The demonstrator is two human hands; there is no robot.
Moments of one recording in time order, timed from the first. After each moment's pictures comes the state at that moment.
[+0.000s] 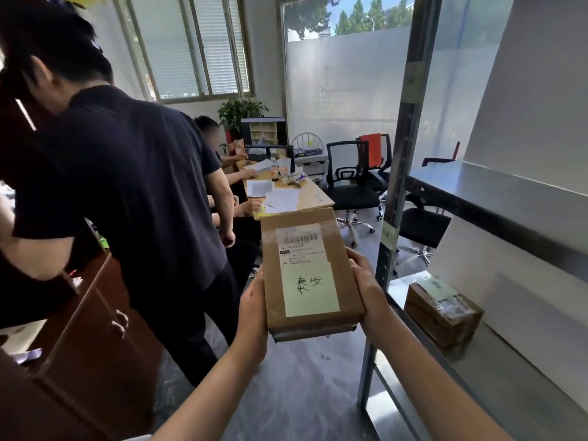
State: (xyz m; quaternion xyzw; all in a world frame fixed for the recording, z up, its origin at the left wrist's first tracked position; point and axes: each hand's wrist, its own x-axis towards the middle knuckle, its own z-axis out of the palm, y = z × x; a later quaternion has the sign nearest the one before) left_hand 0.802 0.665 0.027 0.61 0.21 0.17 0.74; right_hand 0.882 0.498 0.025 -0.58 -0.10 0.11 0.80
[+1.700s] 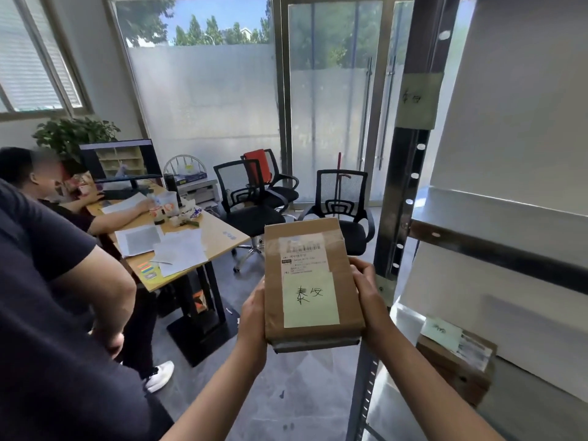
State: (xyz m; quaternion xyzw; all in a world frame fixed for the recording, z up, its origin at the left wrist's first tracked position) left_hand 1.122 0.763 0.024 0.62 0.06 -0.03 0.78; right_hand 1.098 0.583 0.037 -0.62 0.08 -0.13 0.77
